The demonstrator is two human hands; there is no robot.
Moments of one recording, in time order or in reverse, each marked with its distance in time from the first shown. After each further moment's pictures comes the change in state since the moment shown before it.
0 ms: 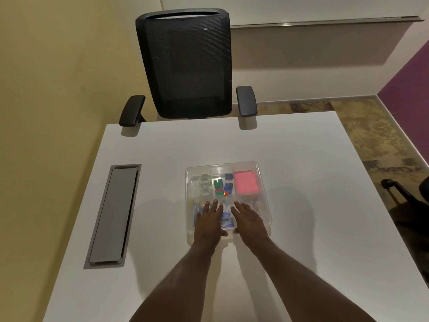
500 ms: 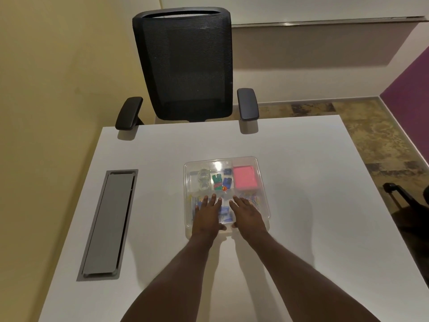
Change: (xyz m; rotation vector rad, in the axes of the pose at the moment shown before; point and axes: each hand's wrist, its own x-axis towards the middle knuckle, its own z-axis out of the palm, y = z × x) left_hand 0.050 -0.008 -0.023 -0.032 0.025 0.008; right_hand 0.047 0.005 -0.022 0.009 0.017 0.009
